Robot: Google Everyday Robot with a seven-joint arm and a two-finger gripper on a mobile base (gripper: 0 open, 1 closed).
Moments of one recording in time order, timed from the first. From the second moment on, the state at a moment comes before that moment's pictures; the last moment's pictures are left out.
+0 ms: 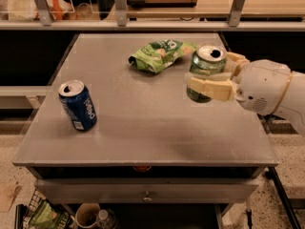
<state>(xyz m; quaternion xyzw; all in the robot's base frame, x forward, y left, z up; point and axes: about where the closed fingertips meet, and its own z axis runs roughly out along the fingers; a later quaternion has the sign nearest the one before) 0.489 -0.116 0.976 -0.38 0.61 0.28 0.64</state>
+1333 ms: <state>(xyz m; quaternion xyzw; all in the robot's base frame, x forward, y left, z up) 0.476 -0.100 0.983 -0.58 0.40 0.00 0.71</state>
